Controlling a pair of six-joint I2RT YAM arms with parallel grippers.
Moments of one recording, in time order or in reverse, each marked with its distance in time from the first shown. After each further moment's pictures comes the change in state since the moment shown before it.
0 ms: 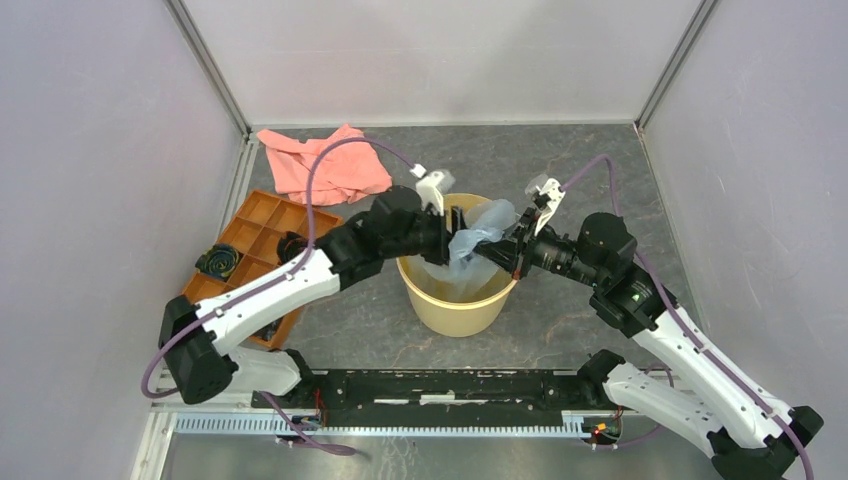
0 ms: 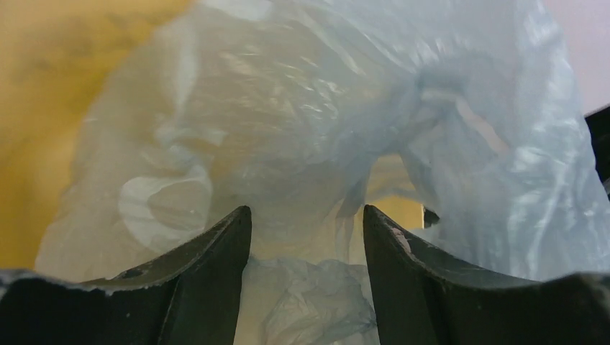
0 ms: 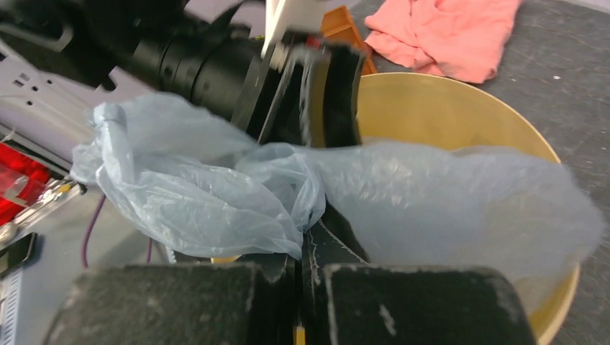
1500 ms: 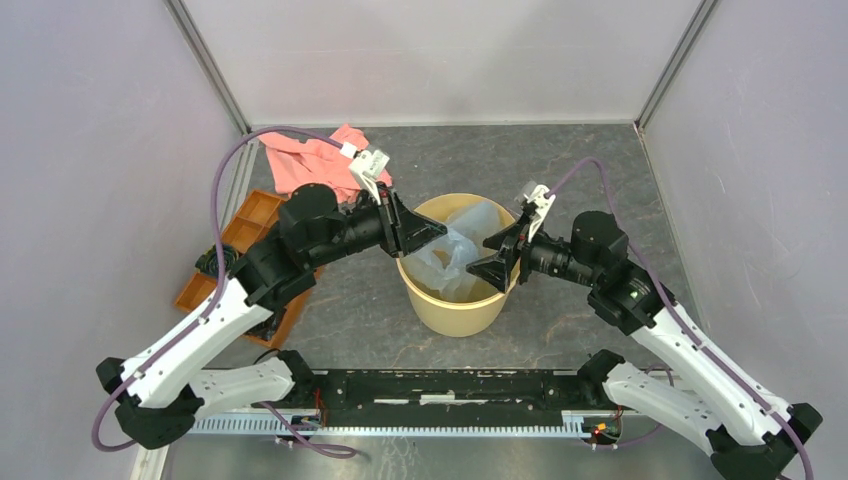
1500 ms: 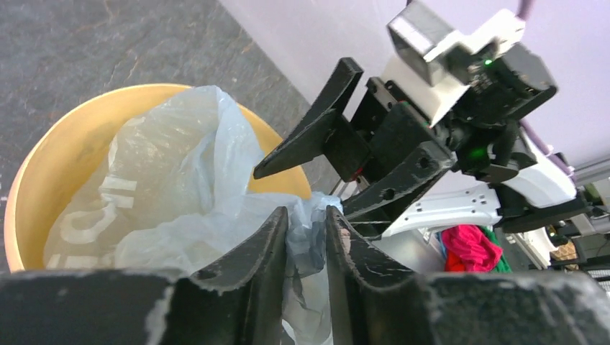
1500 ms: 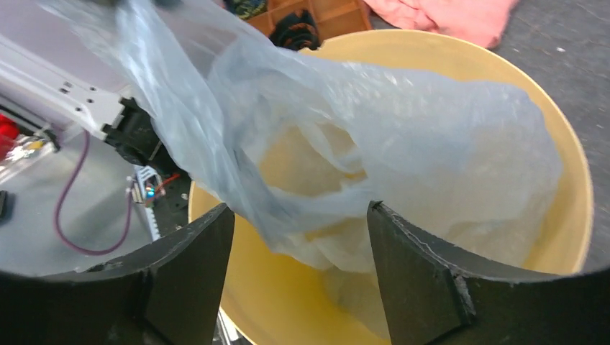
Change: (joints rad) left arm 0.016 -0.275 0.082 -0.101 0.008 0.054; right arm -0.004 0.028 0.002 -0.071 -0.026 -0.090
